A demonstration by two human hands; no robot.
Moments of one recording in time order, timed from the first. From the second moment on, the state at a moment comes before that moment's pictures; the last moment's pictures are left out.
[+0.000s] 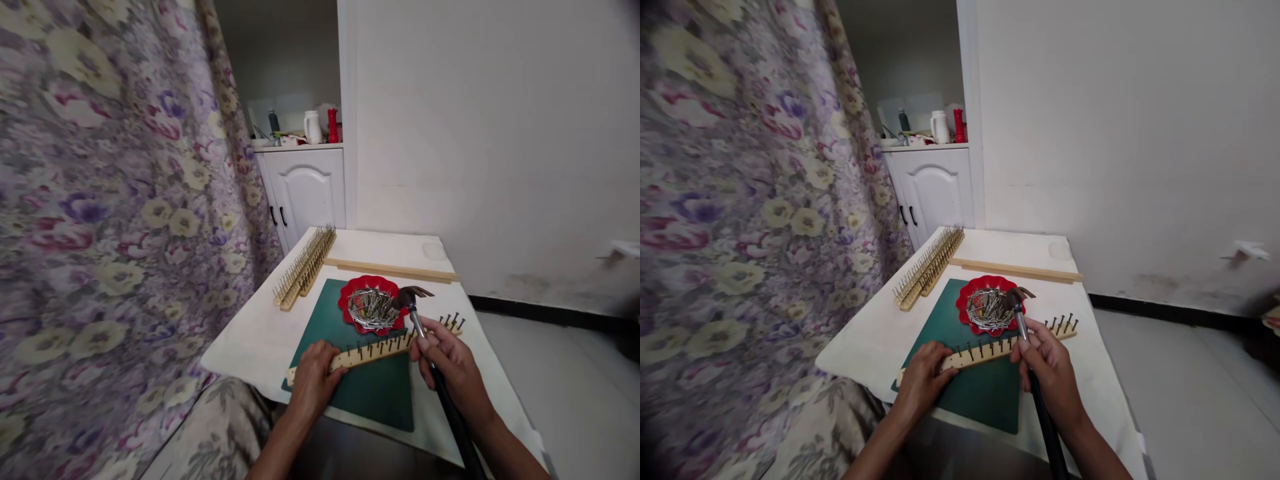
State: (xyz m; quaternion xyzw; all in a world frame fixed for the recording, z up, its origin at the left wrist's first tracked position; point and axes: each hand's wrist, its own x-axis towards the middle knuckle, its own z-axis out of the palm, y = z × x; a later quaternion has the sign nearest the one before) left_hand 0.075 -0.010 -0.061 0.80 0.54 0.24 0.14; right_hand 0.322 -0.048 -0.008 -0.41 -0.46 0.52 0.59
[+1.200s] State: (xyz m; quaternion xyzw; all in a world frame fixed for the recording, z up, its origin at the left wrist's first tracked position) left_hand 0.135 0.133 -0.030 0.86 0.50 0.07 0.06; right_hand 0.326 -0.037 -0.013 -0.42 -0.44 0.52 0.60
